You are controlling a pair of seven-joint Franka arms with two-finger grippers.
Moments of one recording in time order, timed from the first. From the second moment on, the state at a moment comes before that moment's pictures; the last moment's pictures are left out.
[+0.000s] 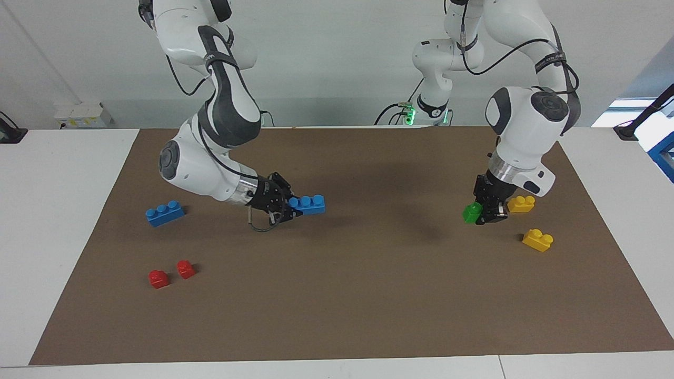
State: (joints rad) left arm -0.09 0.16 -0.09 -1.84 -0.03 2.11 -1.69; right arm 0.03 0.39 0.24 -1.63 0.62 1.95 1.56
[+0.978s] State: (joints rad) left arm -0.20 0.13 -0.17 -1.81 -0.03 1.99 -1.86; right arm 0.42 0.48 0.24 -1.76 0.74 2.59 1.73
